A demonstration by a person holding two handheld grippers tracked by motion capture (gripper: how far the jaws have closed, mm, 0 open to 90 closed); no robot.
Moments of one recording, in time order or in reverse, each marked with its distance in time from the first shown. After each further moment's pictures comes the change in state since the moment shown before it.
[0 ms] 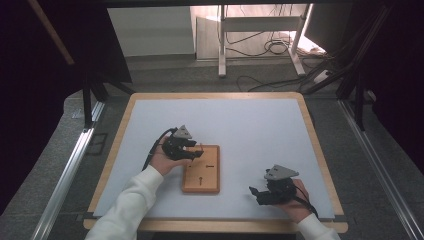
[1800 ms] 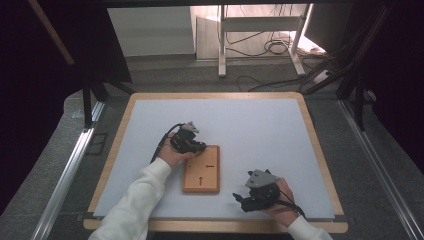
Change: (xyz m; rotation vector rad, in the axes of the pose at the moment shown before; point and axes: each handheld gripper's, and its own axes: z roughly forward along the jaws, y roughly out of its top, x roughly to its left) left arm 0.020 0.010 0.030 0.057 -0.080 -0.054; right arm 0.044 0.025 0.007 -0.035 0.079 -0.156
